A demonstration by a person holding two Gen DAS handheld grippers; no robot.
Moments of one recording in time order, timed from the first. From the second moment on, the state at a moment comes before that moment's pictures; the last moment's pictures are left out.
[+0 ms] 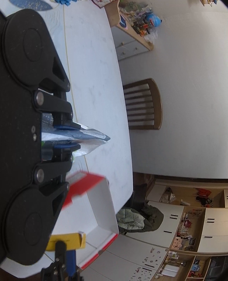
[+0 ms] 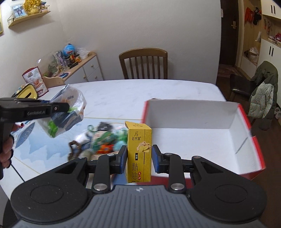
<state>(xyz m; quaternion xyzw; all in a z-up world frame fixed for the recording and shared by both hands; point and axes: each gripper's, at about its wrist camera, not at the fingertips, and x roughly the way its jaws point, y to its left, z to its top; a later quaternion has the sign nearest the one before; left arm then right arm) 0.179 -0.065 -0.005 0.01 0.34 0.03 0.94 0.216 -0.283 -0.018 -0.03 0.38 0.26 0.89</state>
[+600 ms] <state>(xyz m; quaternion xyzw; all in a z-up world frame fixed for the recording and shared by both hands) 0.275 -0.208 -0.059 -0.02 0.41 -0.02 0.91 0.318 -0.377 -0.076 -0.07 0.42 0.23 0.88</state>
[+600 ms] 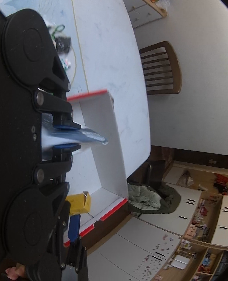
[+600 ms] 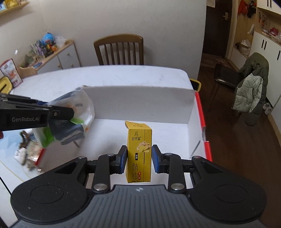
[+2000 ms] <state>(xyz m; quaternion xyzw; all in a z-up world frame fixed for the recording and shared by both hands) 0.345 -0.262 -0.126 0.00 0.52 -0.04 0.86 0.356 -0.360 -0.122 -0.13 0.48 0.27 0.82</state>
